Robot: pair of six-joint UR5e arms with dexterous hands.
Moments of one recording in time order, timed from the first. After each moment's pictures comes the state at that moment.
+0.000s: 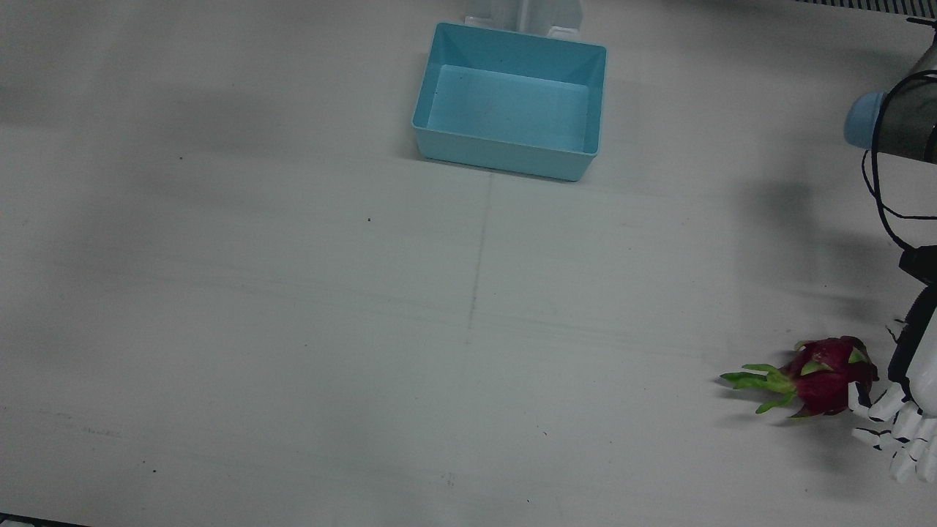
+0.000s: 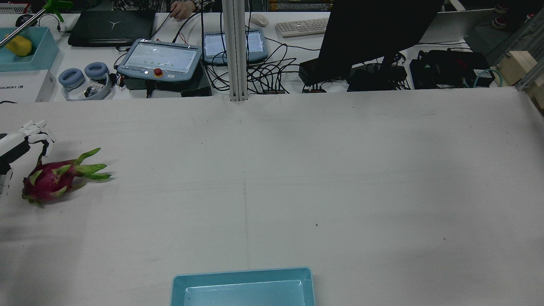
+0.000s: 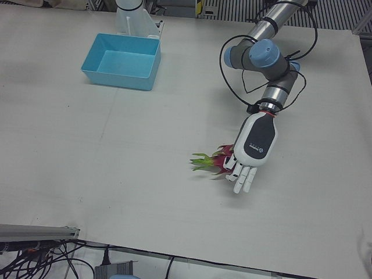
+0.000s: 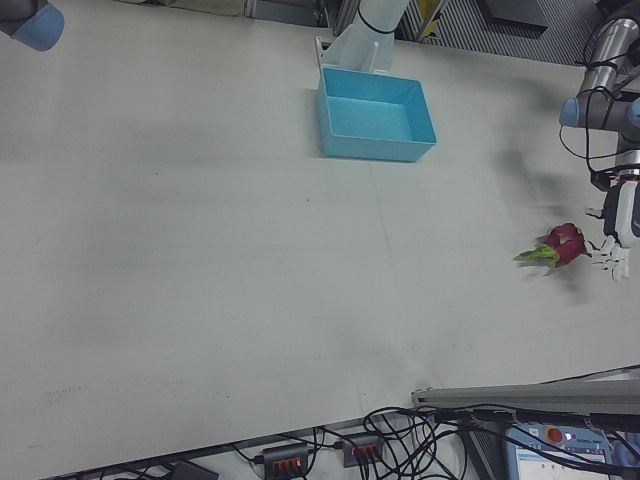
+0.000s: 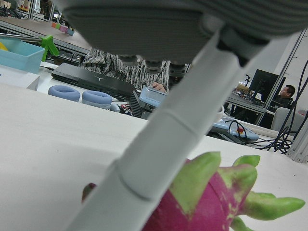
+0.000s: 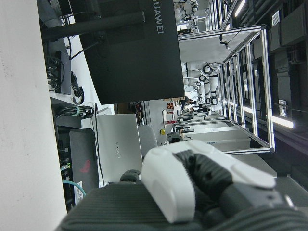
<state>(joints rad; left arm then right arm) -0.96 -1.66 -1.70 0.20 1.39 1.27 1.53 -1.64 1.62 -3.26 -1.57 0.14</state>
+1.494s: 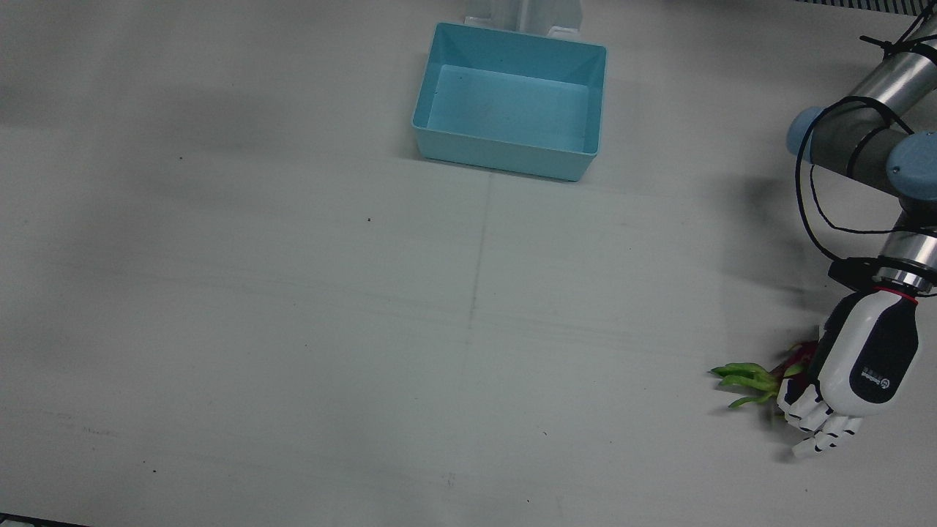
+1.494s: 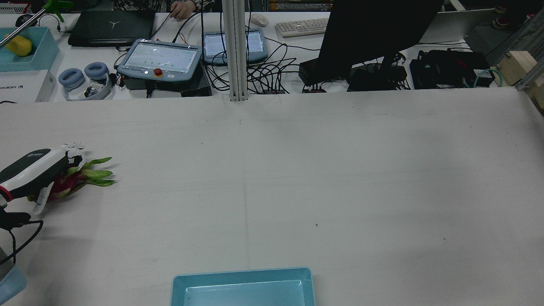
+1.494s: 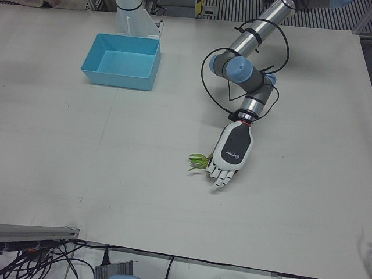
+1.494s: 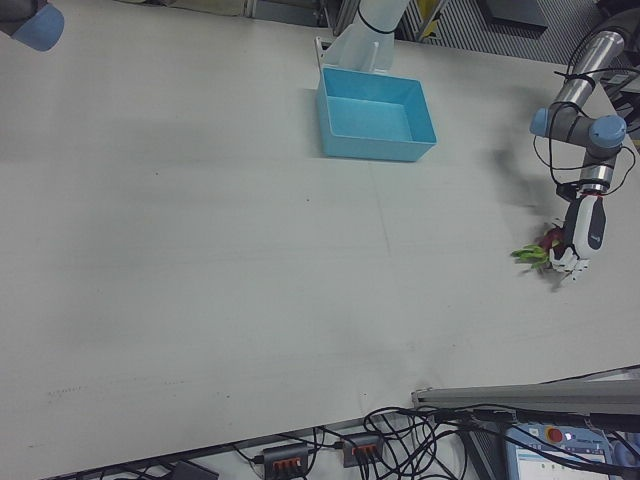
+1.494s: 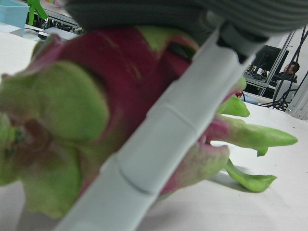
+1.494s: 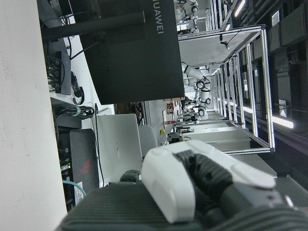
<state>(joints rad) -0.83 -1.76 -1.59 0.24 1.33 1.26 1.53 -1.64 1.62 -3.26 -1.57 0.14</state>
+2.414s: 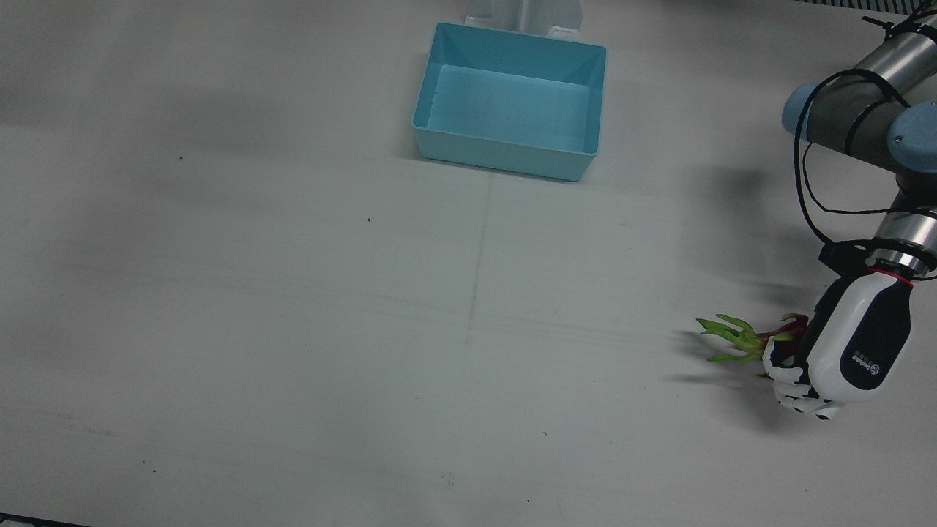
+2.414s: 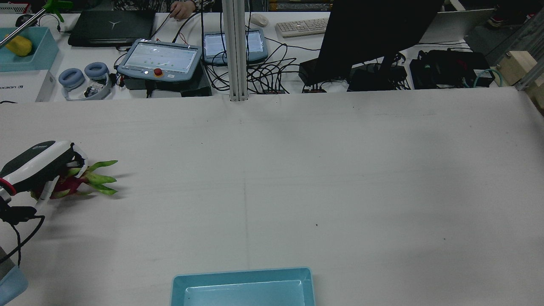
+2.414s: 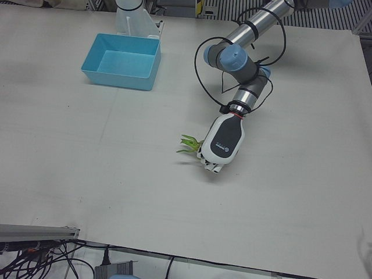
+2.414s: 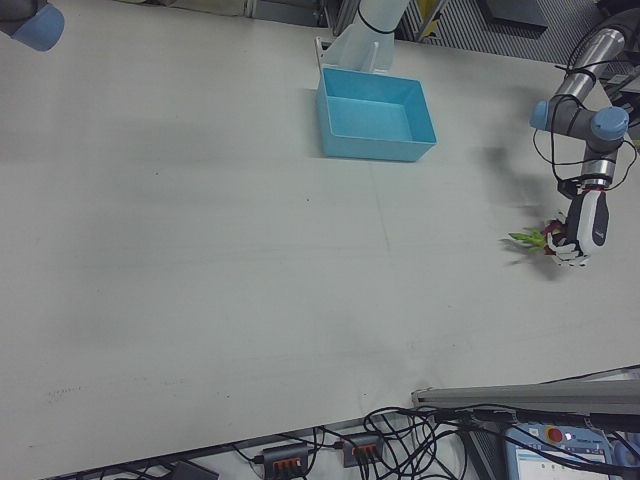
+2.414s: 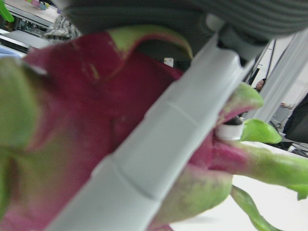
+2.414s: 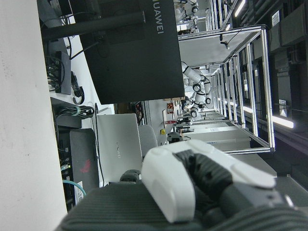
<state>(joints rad) -0.83 -1.76 -1.73 0.29 1.34 1.24 1.53 -1.64 1.62 -3.26 -1.57 0.14</state>
